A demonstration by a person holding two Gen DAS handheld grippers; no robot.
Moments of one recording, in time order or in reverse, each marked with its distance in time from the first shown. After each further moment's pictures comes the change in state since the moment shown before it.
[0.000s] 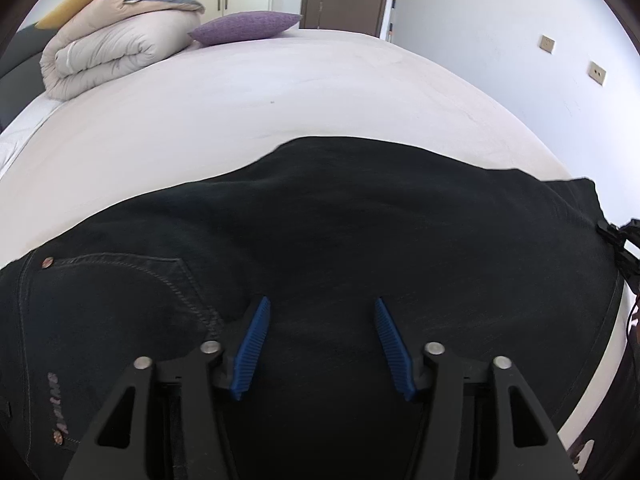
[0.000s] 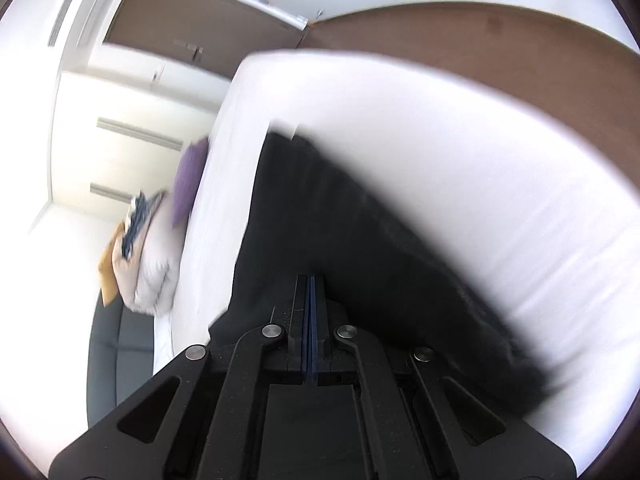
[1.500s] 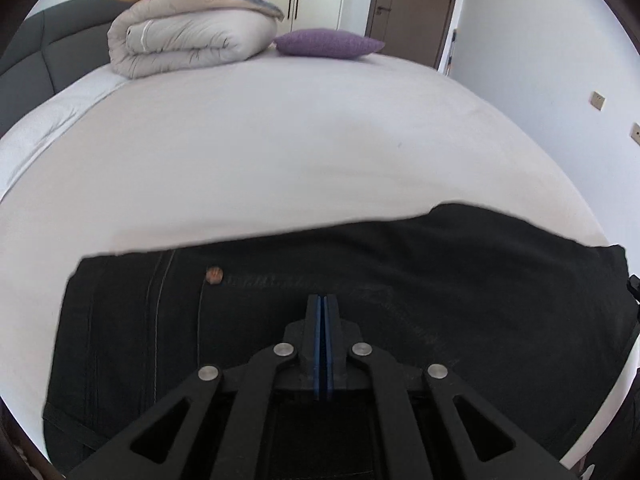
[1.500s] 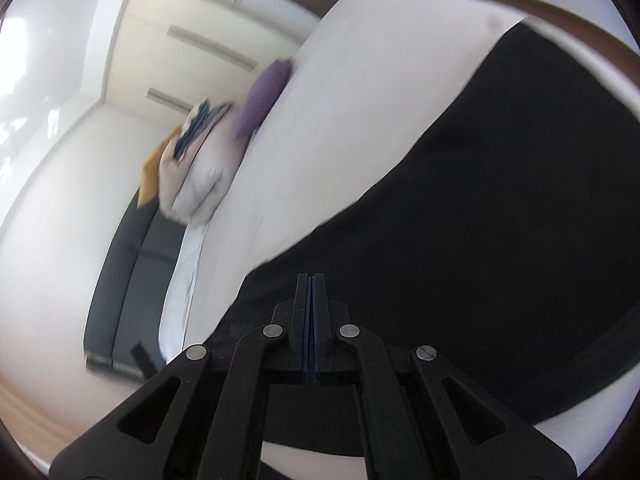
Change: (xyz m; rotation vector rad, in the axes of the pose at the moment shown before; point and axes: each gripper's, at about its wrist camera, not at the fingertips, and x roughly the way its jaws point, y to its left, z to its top) left arm -0.036 0.108 -0.006 -0.152 -0.045 0.119; right arm 0.128 0.163 -0.036 -0.309 0.278 0.183
